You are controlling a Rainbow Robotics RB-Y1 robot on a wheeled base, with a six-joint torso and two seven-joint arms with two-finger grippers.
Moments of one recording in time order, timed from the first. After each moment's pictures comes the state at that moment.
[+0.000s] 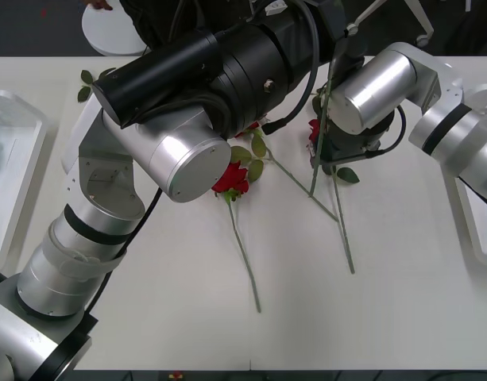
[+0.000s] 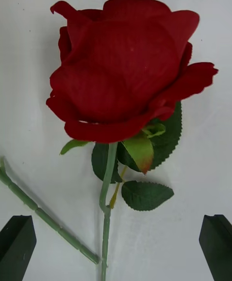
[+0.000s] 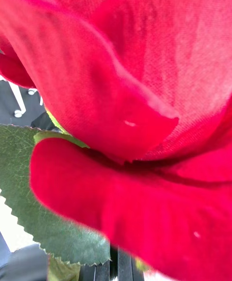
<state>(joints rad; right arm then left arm) -1.01 -0.58 0.78 -1.17 -0.76 1.36 1.07 -0.62 0.20 -0.44 -1.98 0.41 0.65 -0.69</state>
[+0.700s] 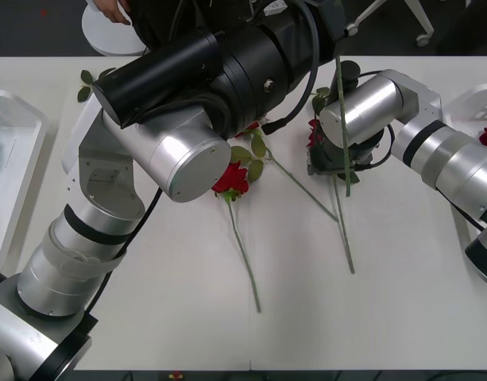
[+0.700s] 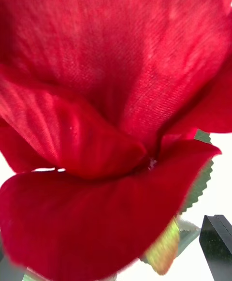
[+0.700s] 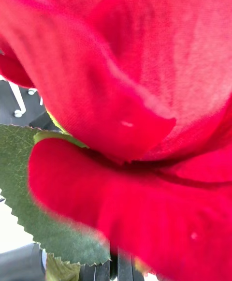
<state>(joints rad) -1.01 -0.47 0.78 -0.92 -0.74 1.21 1.07 -0.62 0.20 -0.44 -1.98 0.41 0.65 -0.69</state>
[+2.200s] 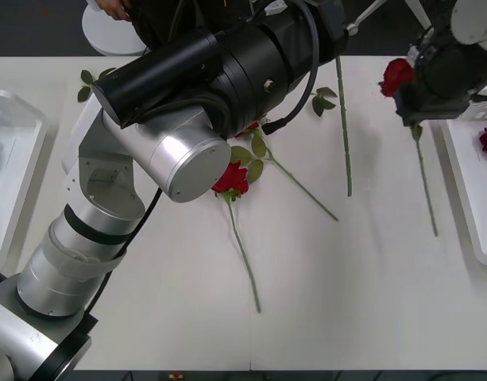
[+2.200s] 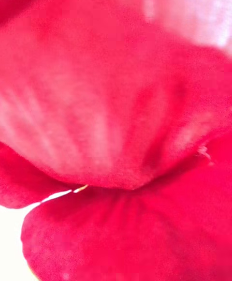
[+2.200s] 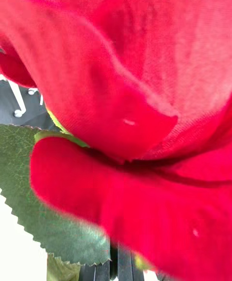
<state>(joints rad) -1.13 -0.80 0.60 -0.86 -1.06 1.40 1.45 -0.62 0.20 -0.44 -1.98 0.41 0.65 -0.69</state>
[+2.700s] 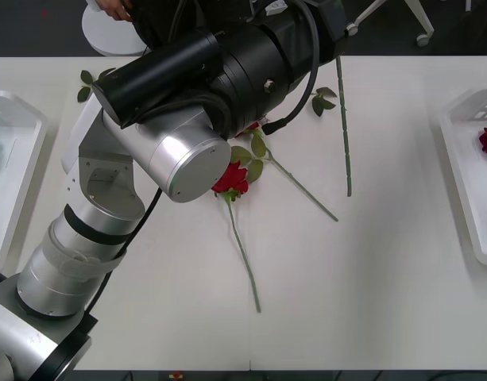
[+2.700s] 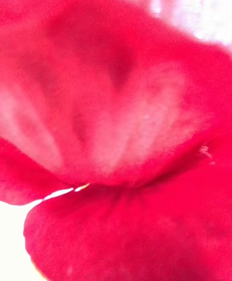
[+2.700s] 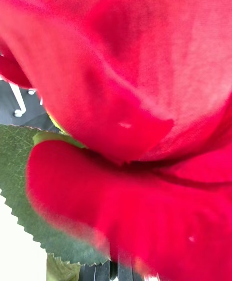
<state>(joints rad) -1.15 -1.09 0.66 -0.78 -0.94 1.29 1.78 -0.62 0.20 -0.44 -1.98 0.41 0.65 -0.69</state>
